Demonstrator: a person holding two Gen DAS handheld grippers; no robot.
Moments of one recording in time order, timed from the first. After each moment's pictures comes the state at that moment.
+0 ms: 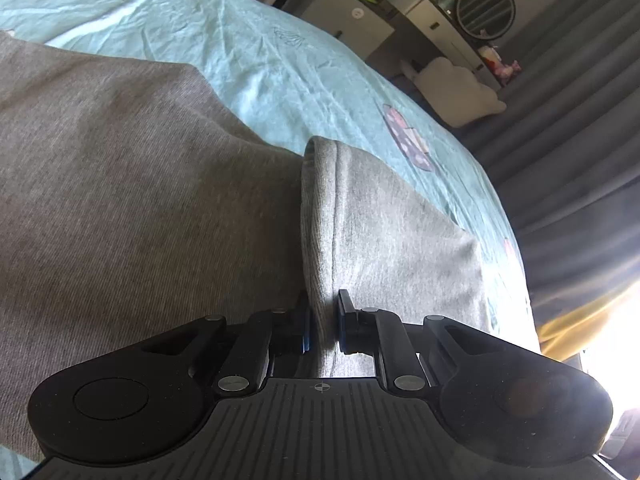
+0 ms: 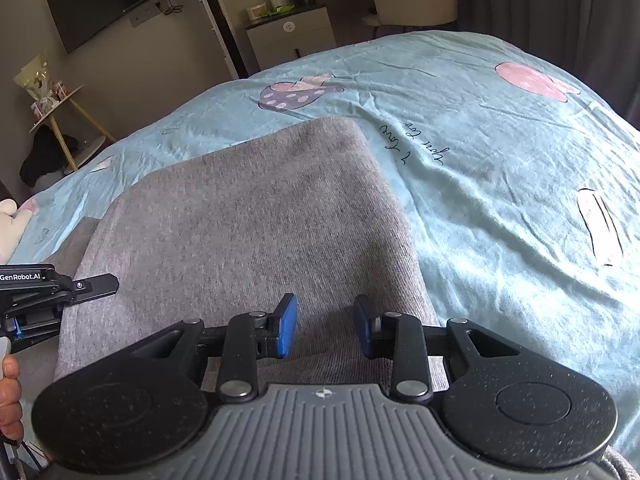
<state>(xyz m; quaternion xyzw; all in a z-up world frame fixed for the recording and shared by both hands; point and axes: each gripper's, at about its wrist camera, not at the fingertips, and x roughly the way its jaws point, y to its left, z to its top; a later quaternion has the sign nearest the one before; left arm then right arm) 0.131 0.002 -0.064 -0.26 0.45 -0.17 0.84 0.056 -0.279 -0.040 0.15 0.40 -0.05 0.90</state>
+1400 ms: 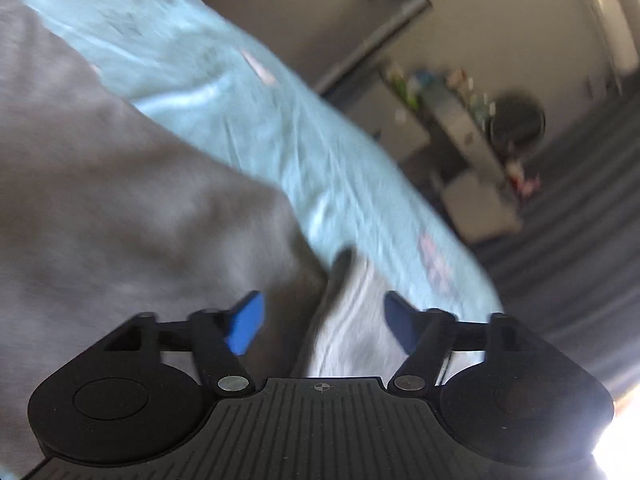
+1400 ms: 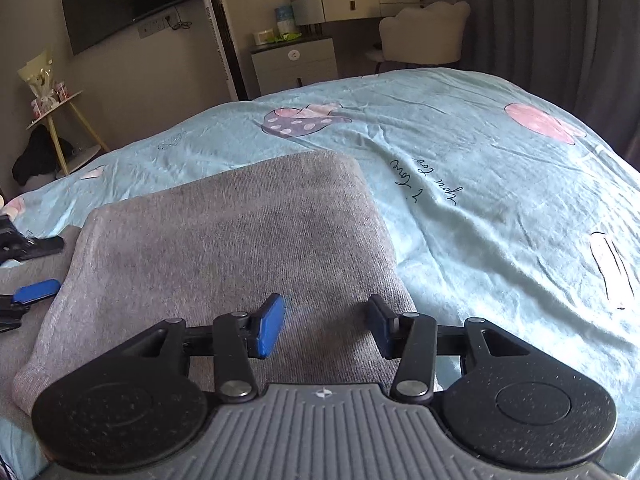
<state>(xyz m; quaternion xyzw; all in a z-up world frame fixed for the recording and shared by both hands) 0.124 0.077 -0.049 -0.38 0.33 -0.07 0.86 0.073 -0.267 -0.051 0.12 0.35 -0.07 0.93</state>
